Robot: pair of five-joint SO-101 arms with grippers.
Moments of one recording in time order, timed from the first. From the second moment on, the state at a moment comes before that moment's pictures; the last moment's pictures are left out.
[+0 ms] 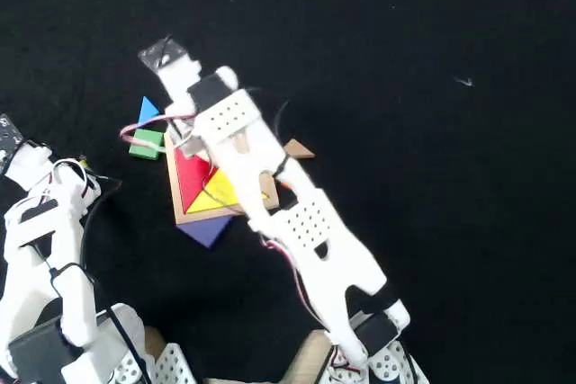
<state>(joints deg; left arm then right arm) -32.9 -20.0 63.3 16.0 13.9 -37.0 66.0 -78.2 96.0 1.9</state>
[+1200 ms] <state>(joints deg) -31.3 -20.0 63.3 16.0 13.9 -18.1 -5.1 24.8 73.8 37.4</state>
